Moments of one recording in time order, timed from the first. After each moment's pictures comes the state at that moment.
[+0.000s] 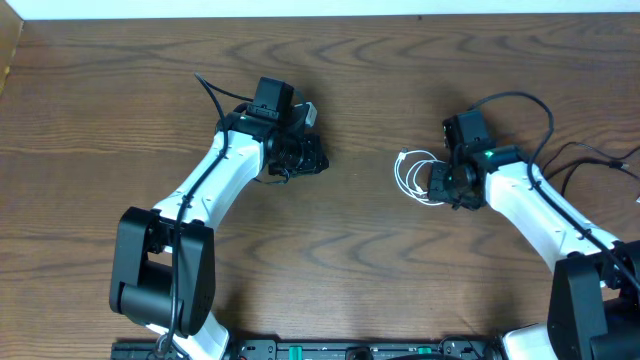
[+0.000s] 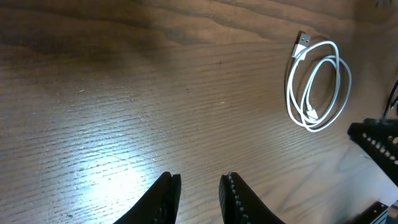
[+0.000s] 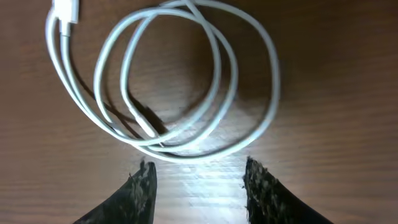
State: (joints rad) left arm -0.29 1.79 1.24 -0.68 0.47 -0.32; right arm 0.26 1.63 0.98 -0.67 -0.02 0.45
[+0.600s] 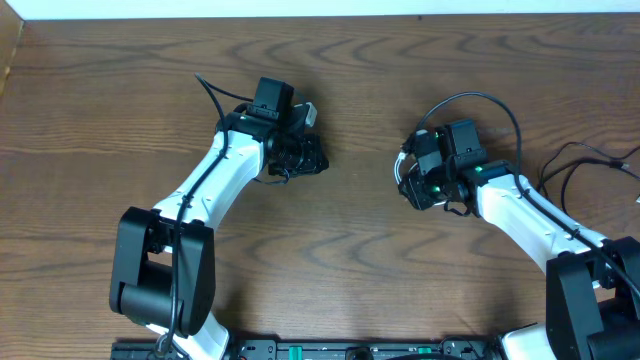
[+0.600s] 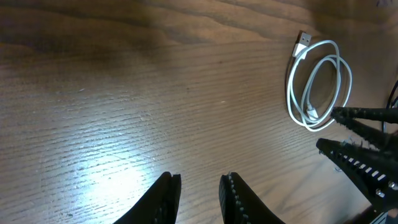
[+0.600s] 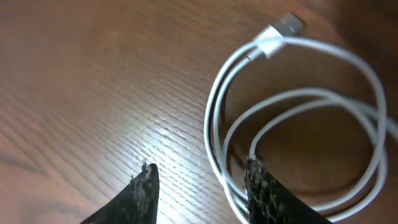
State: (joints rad) left arm -0.29 1.79 1.24 -0.68 0.47 -0.32; right arm 0.29 1.63 0.88 -0.39 -0.28 -0.13
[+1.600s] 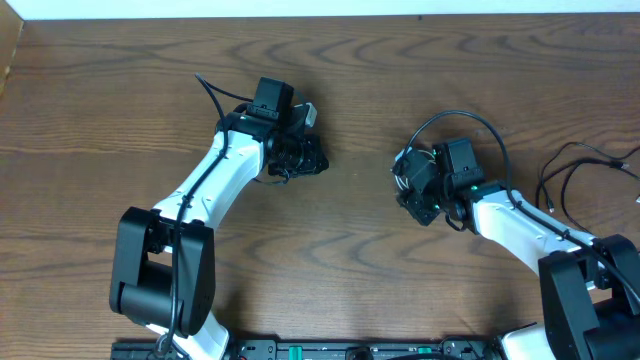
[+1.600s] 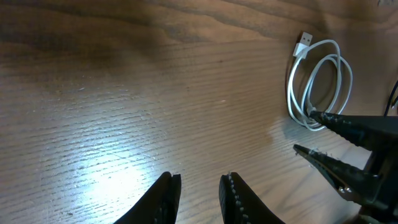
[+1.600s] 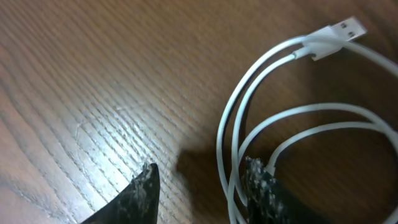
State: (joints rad) left arm -0.29 1.79 1.24 -0.69 0.47 -0.32; right arm 0.31 1.63 0.74 -0.21 -0.28 -0.37
